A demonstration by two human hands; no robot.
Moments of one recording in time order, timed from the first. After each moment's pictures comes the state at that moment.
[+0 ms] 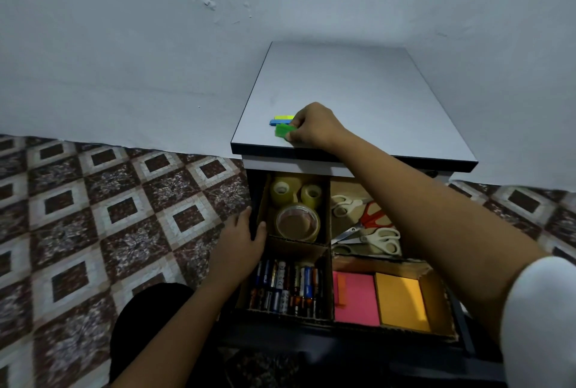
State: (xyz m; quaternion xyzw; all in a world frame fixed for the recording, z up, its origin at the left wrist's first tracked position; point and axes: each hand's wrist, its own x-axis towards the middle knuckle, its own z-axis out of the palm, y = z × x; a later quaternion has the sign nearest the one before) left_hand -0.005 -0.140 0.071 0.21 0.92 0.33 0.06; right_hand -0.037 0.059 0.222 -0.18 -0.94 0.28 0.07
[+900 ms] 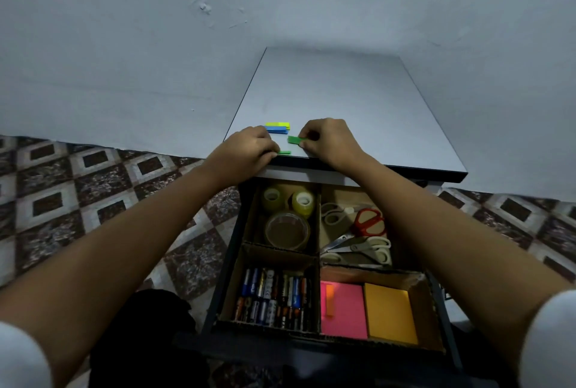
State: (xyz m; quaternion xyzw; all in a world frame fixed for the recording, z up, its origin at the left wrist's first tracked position) left_hand -0.096 -0.082 0.189 0.56 0.80 0.17 -0.13; right_hand -0.009 0.090 0.208 -0.12 -0.95 0.23 0.15
